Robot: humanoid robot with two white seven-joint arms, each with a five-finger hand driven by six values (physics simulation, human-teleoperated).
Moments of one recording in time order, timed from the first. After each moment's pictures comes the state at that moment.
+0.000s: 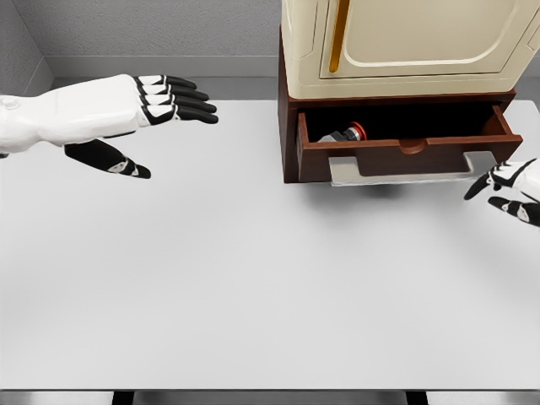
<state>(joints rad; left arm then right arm) -0.67 0.88 -0.46 -1.75 0.05 -0.61 -0.61 0.07 -0.83 -0.25 -1.73 0.11 -0.61 0.61</state>
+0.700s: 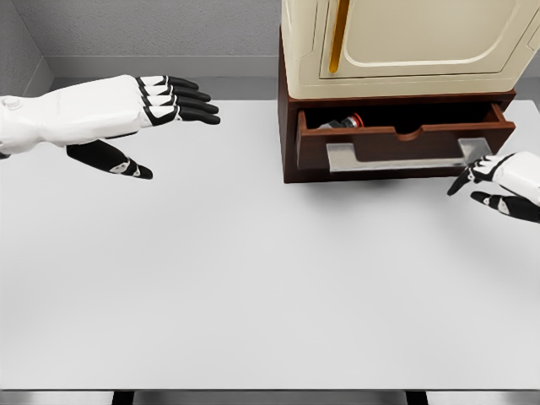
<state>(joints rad) -0.67 0.88 -0.46 -1.75 0.05 -0.61 -0.61 -0.02 -0.81 -0.14 -1.67 0.15 -0.61 0.61</state>
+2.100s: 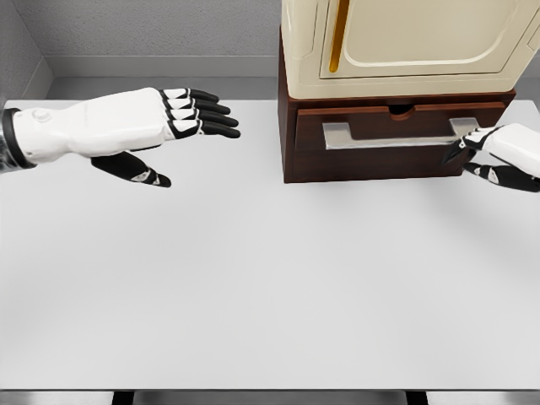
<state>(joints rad) -0.65 0.81 -0.47 -1.76 -0.02 -0.61 -0.61 -0.24 -0.78 -0.01 -1.52 0.18 -0.61 0.61</state>
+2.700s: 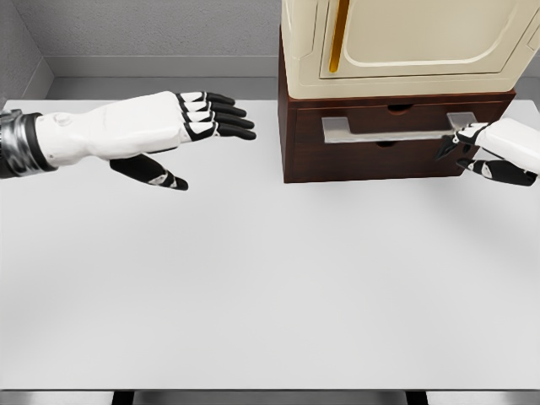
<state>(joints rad) -0.64 0.75 -0.47 -1.74 -0.03 -0.61 -0.61 -0.29 -0.77 0.03 -1.48 0.20 -0.61 0.61</state>
